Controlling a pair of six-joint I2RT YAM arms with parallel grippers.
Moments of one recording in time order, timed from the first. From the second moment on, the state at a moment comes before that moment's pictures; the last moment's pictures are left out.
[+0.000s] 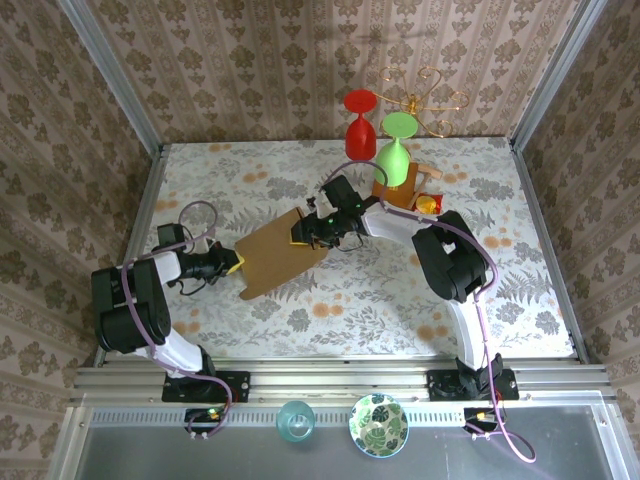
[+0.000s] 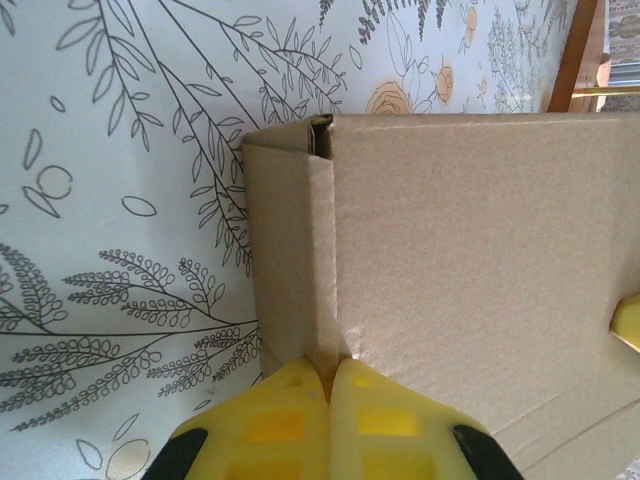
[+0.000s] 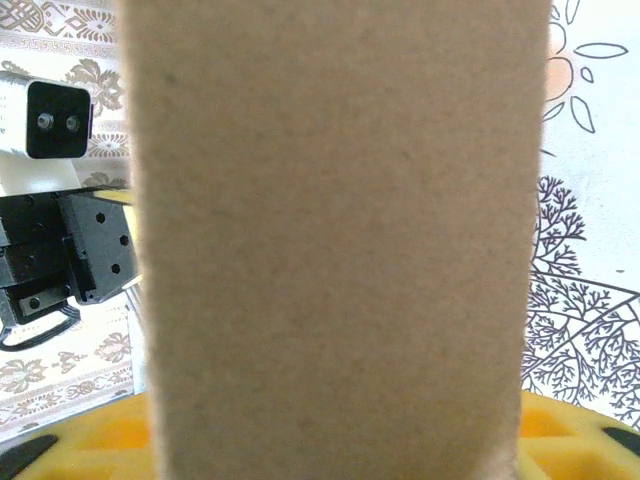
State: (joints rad) left arm 0.18 1.58 0.66 -0.25 0.87 -0.35; right arm 0.59 2.13 1.52 -0.29 -0.69 0.68
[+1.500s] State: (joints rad) left arm 0.12 1.29 0.73 -0.05 0.78 -1.03; right arm 0.63 1.71 1.09 -0.13 -0.61 1.43
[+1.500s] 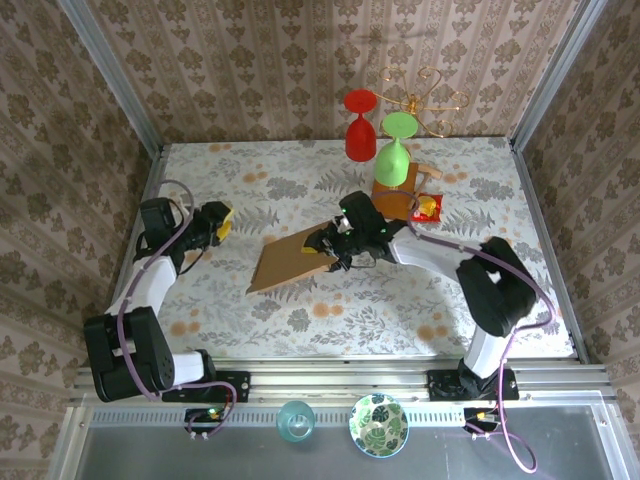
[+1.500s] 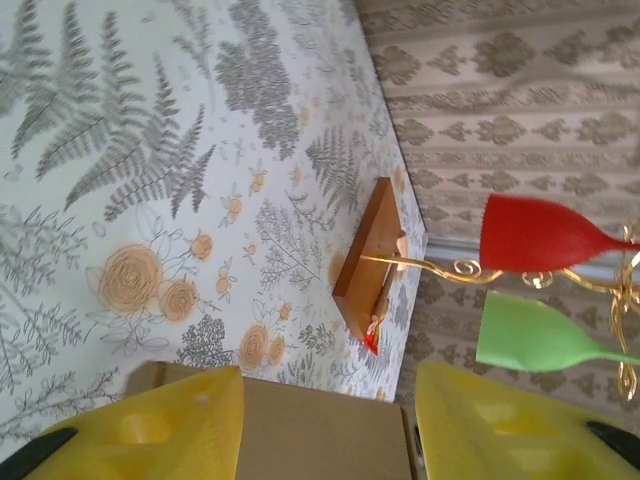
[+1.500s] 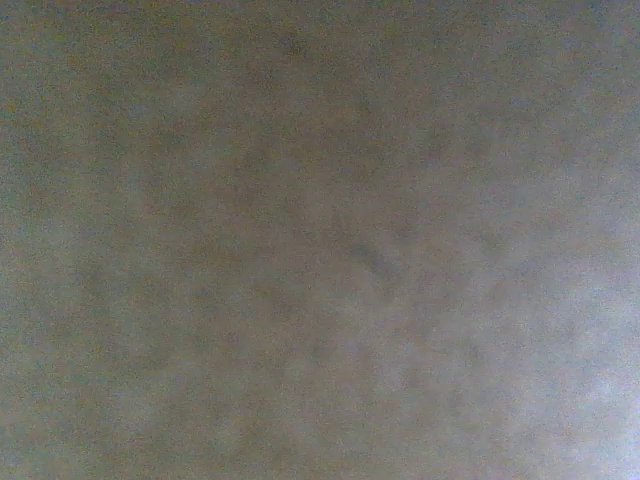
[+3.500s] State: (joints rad) left arm -0.36 1.54 0.76 -0.07 0.64 -1.86; right arm 0.26 1.77 0.91 0.01 -1.11 1.73
